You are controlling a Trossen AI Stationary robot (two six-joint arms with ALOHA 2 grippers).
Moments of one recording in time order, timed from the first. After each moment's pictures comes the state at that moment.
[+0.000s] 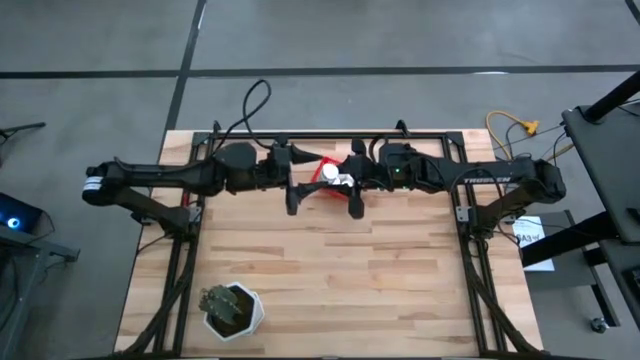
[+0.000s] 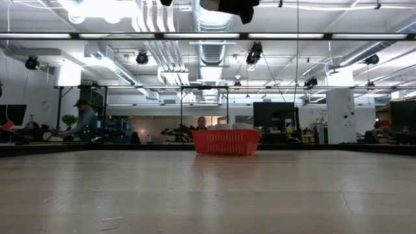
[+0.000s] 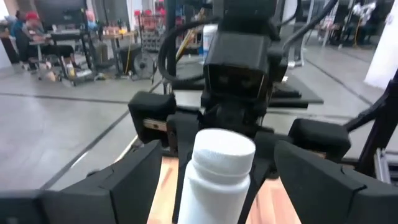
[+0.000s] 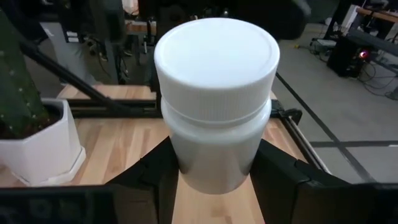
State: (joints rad) left arm 0.03 1.25 1.17 0.06 -0.14 -0.02; right arm -0.08 1.42 1.19 -0.02 0.00 -0.03
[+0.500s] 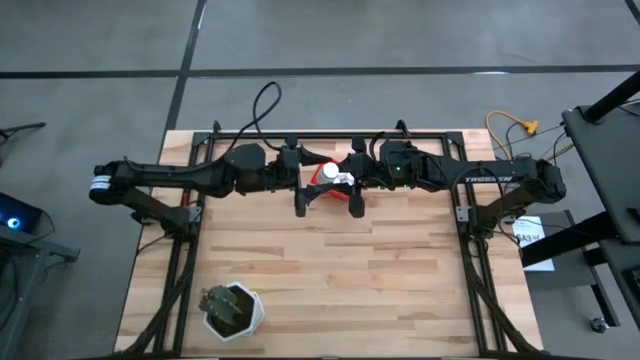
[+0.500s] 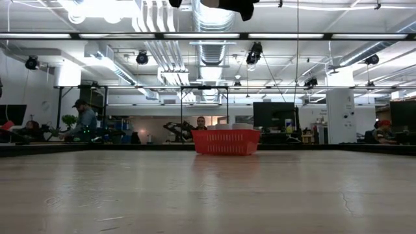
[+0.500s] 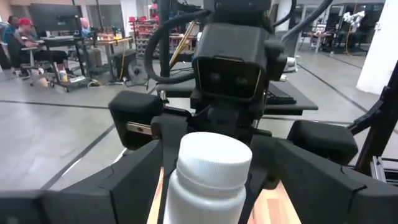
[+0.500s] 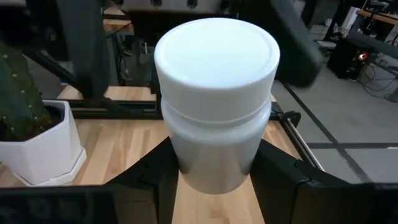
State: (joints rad) left arm 0.03 1.31 1.19 0.13 -0.12 -0.02; right arm -0.08 1.42 1.22 -0.06 0.00 -0.04
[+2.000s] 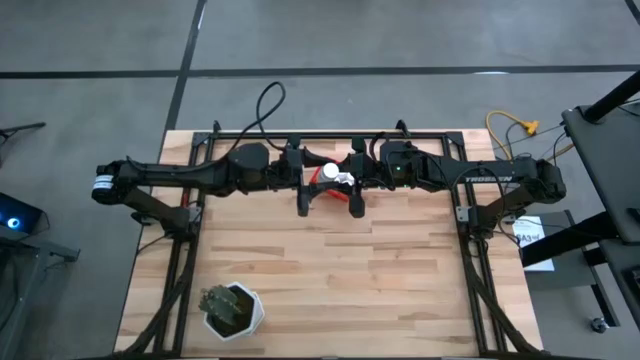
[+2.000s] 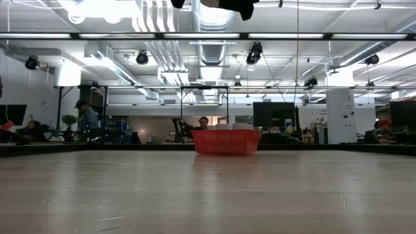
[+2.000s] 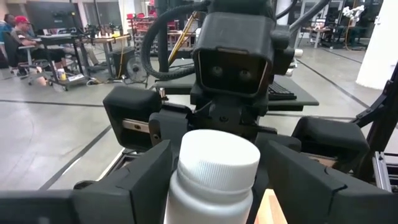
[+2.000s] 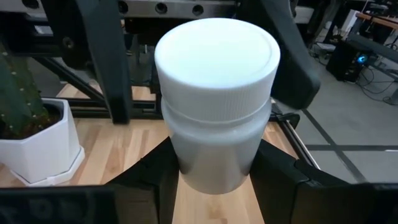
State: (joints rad) left arm 0.04 1.34 1.21 0.12 -0.10 -0.01; right arm -0.08 1.42 1.22 -0.05 0.00 -0.05
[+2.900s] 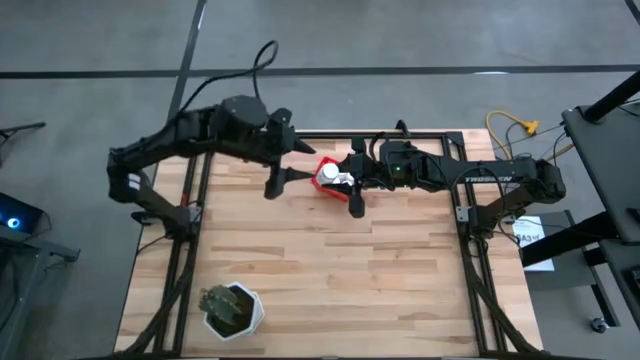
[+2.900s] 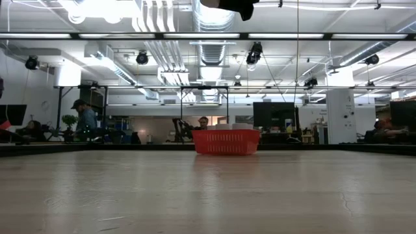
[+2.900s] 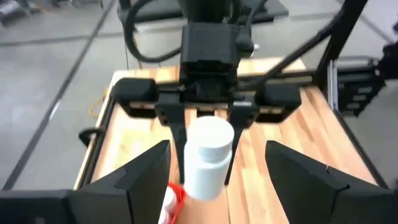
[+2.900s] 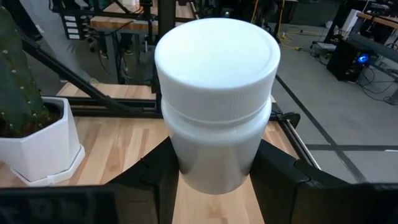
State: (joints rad) left arm 0.13 1.47 1.92 -0.90 0.11 0.14; right arm -0.08 1.42 1.22 -0.06 0.00 -0.06
